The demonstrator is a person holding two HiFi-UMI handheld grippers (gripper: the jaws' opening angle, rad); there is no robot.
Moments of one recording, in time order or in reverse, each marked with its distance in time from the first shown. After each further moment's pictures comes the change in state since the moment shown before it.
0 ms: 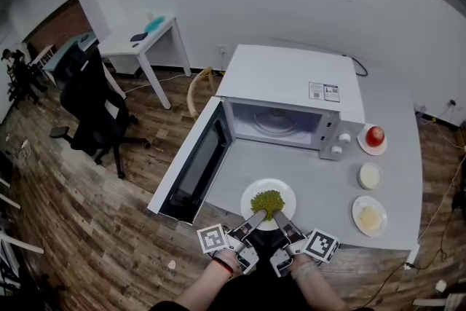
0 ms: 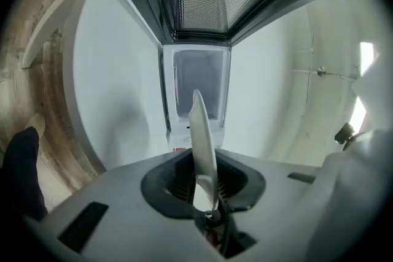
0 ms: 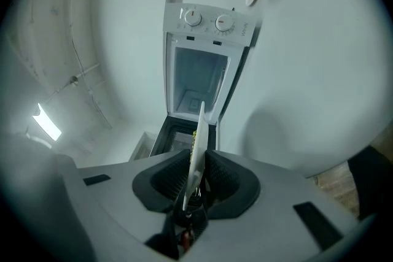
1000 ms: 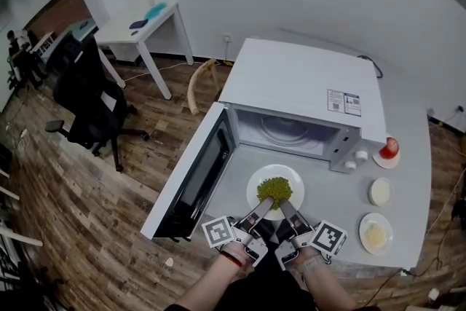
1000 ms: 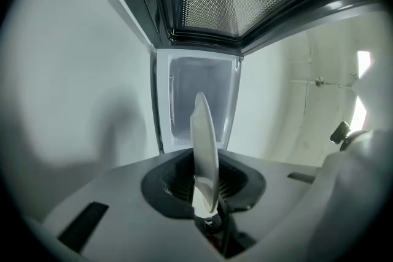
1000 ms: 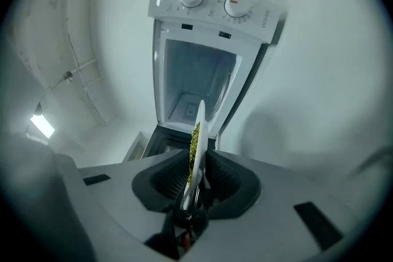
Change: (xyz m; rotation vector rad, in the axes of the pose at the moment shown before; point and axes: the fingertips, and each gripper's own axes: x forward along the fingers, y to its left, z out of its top) left arm 0.060 0.009 0.067 -0.016 -0.090 -0.058; right arm 0.067 -0.012 0.054 -0.012 0.005 -0.030
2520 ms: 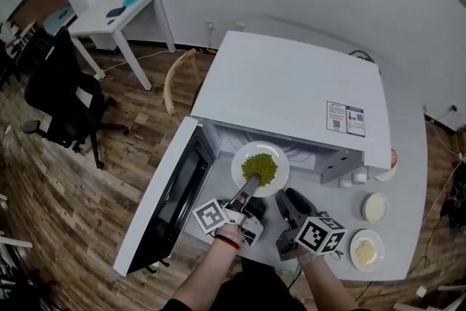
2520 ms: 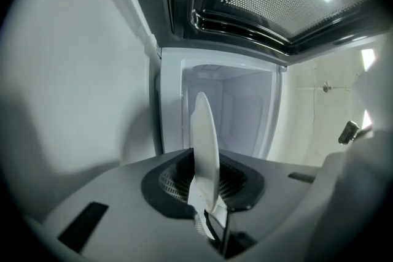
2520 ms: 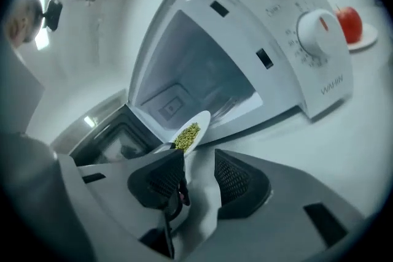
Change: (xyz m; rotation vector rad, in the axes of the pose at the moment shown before) left arm 0.084 0.051 0.084 0.014 -0.133 0.025; right arm 0.041 -0.064 0.071 -0.508 0.107 -0.279
